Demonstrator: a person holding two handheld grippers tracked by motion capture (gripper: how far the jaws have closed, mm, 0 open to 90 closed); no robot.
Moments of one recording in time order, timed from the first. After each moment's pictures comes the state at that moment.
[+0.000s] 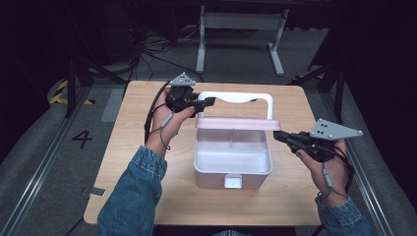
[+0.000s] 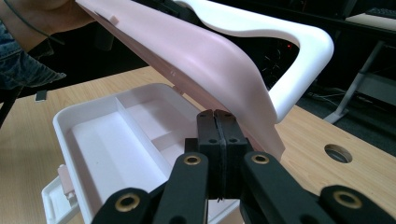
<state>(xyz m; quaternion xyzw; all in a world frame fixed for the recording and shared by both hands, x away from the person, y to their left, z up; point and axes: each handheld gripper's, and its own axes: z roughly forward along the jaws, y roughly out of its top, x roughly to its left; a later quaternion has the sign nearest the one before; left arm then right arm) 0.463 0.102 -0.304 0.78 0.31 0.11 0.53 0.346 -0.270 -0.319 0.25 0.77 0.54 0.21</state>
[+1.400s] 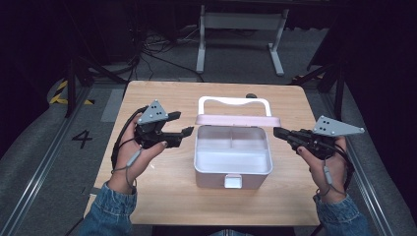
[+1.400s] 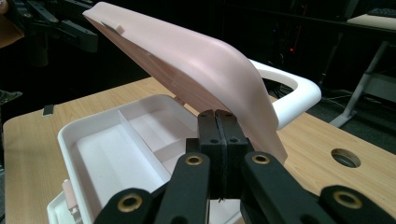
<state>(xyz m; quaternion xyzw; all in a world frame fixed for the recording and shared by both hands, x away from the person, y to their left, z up) 0.372 0.154 -0.306 0.80 0.28 0.18 0.50 0.351 -0.271 -0.317 0.26 0.76 0.56 0.20</state>
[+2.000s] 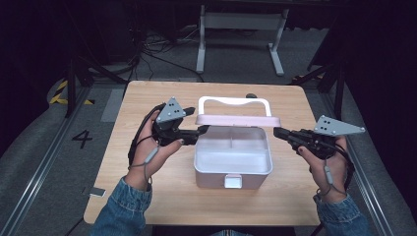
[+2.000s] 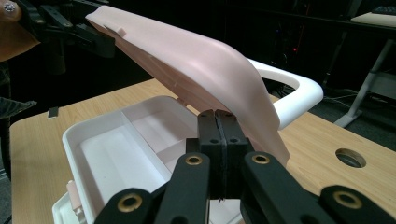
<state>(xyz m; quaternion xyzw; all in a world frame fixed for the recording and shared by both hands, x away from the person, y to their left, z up) 0.382 0.117 -0.305 0.80 0.26 0.20 0.50 0.351 -0.273 -0.317 0.26 0.76 0.56 0.19</state>
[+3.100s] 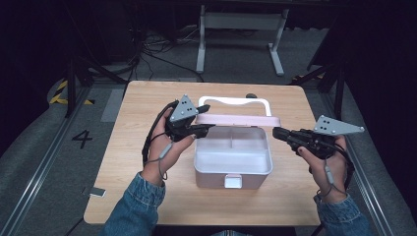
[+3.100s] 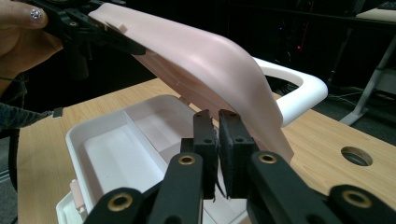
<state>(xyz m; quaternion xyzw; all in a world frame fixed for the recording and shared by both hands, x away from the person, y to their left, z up) 0.394 0.095 -0.310 0.79 0.23 0.21 0.53 0.353 -0.273 -0.319 0.26 0.76 0.57 0.18</state>
